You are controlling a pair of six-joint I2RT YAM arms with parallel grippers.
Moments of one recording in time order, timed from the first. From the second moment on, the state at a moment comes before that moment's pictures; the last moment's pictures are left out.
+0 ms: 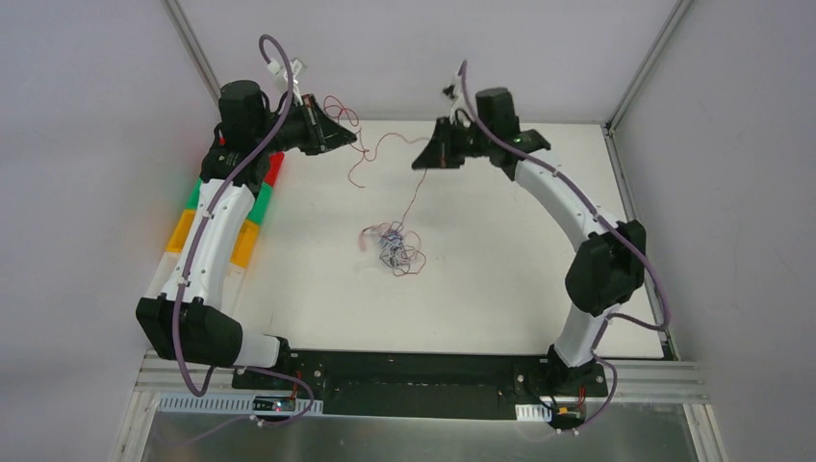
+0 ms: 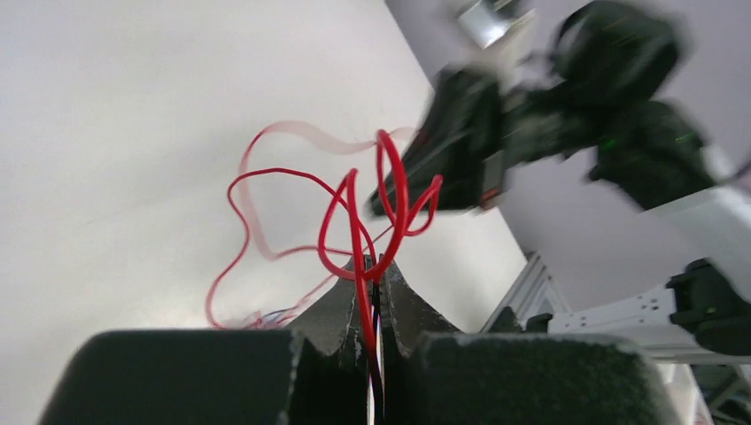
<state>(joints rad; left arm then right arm) -0.13 1.39 1.49 -0.33 0.77 -0.54 0.49 1.81 1.56 -0.44 -0.64 0.40</state>
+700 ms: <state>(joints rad) -0.33 1.27 1.37 -0.44 0.85 -0.32 0.46 1.56 1.56 -0.26 -0.94 0.68</state>
